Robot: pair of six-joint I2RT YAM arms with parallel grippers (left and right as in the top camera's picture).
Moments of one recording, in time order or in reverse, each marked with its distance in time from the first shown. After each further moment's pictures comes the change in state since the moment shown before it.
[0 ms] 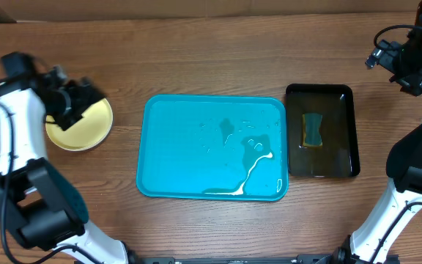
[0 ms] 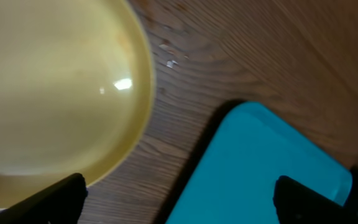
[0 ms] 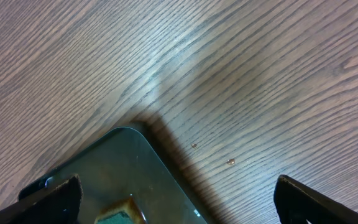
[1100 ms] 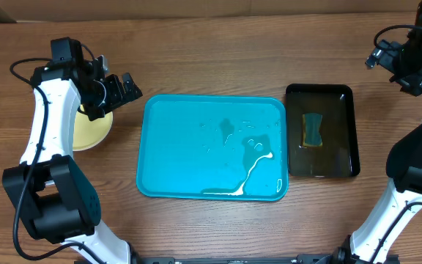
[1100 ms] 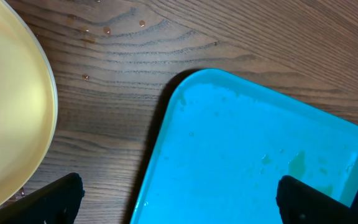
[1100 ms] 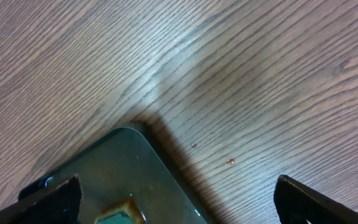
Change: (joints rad) left arm -0.197 0.000 0.000 0.000 -0.056 0.028; right arm 0.002 0.000 0.000 0.000 0.000 0.000
